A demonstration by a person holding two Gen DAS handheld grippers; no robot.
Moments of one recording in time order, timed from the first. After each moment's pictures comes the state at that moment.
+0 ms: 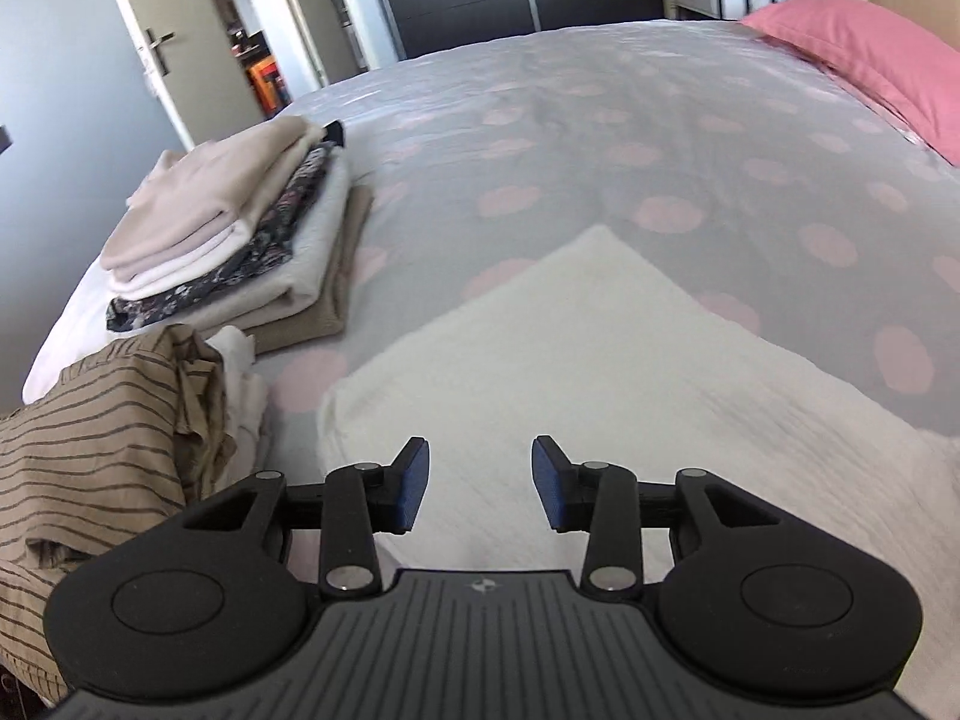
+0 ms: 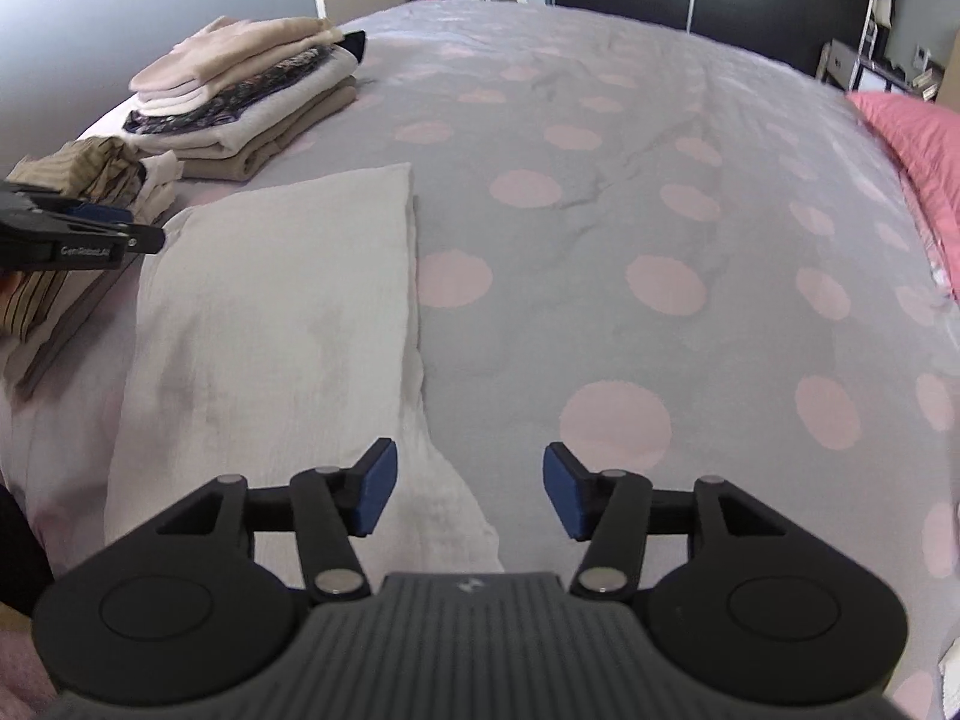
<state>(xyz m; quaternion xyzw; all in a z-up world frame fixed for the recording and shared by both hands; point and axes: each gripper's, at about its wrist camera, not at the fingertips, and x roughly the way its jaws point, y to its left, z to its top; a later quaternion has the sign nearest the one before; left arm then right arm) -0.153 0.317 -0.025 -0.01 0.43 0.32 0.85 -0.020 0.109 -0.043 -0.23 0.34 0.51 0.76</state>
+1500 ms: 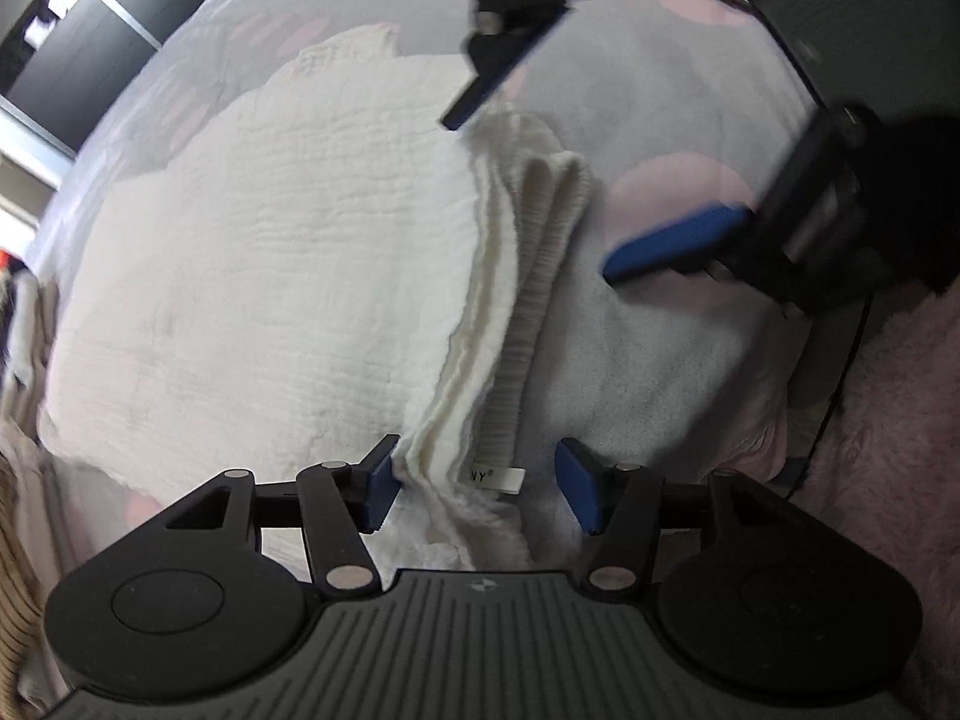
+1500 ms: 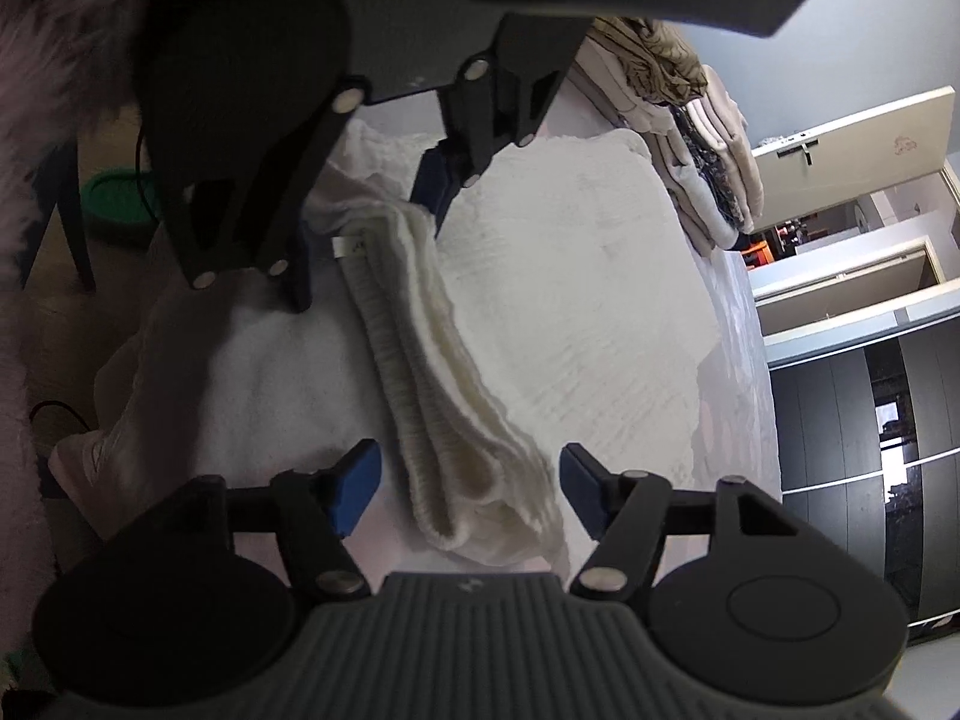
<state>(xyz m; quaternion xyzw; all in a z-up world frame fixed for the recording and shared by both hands) -0.192 0.108 -0.135 0.15 0.57 0.05 0.81 -0.186 0.005 -0.145 -0.61 -0.08 0.60 0.51</state>
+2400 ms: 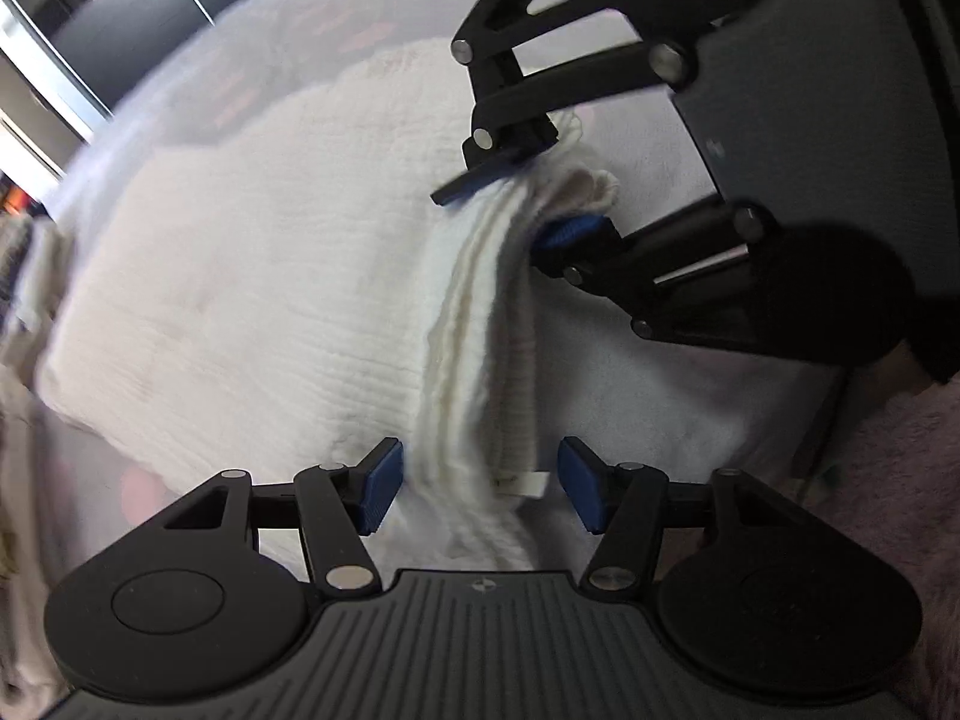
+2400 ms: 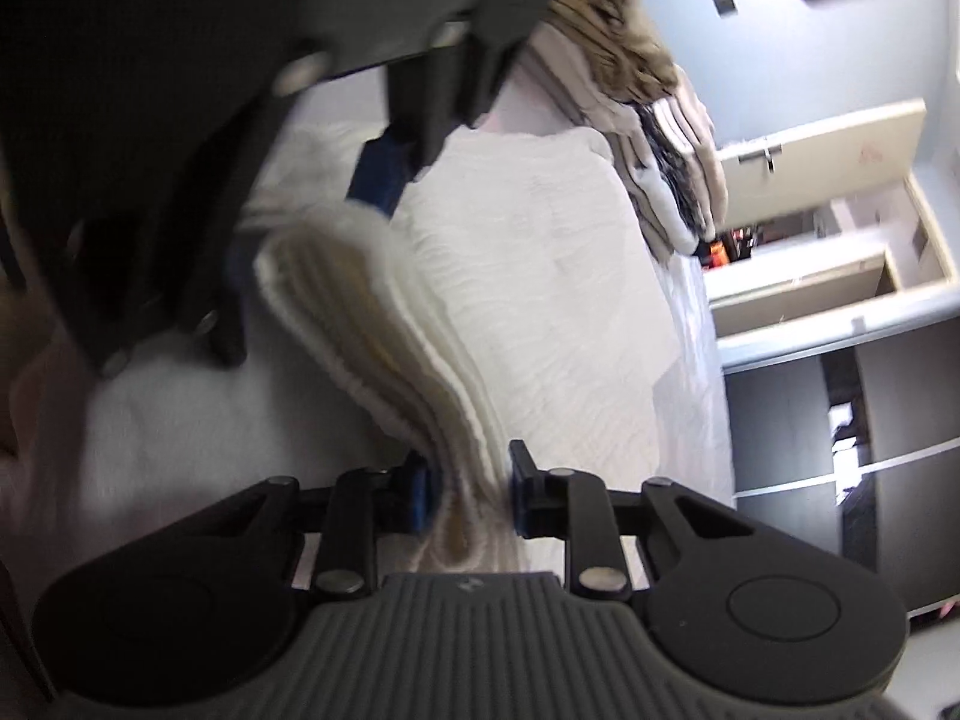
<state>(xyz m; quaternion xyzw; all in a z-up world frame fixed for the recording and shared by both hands) -0.215 0.135 -0.130 0.16 0.53 0.11 0.83 -0.181 0.045 -0.144 -0.60 -0.09 0.57 0.55</state>
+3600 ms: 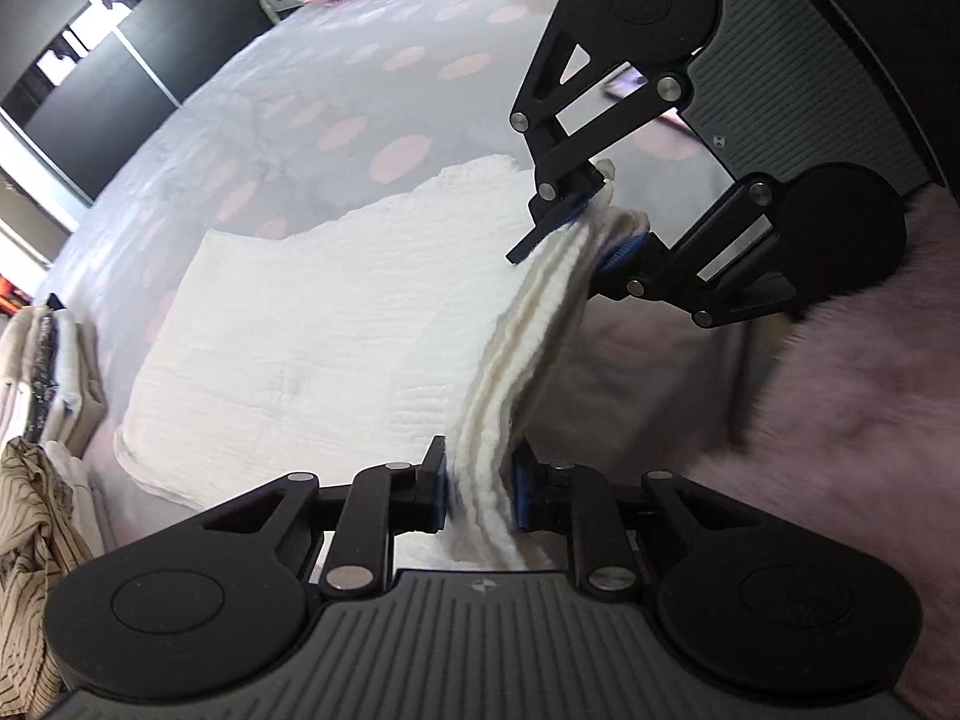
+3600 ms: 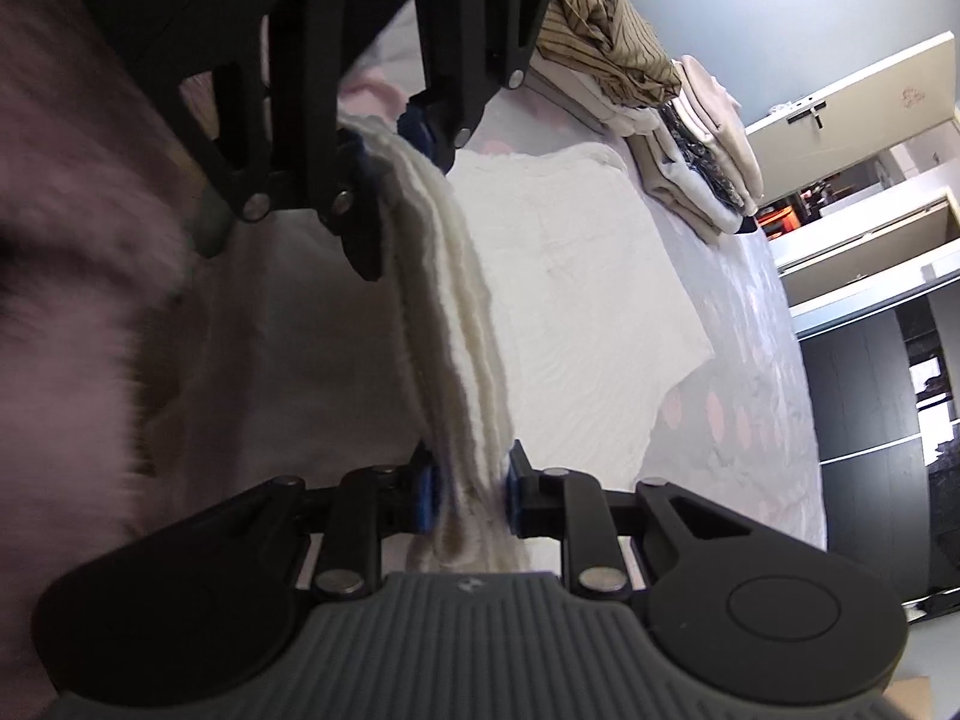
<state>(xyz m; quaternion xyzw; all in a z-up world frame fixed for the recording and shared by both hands) -0.247 0.085 -0.036 0.16 0.51 0.01 0.85 -0.205 -0.016 -0.078 -0.59 -0.01 0.63 0.51</state>
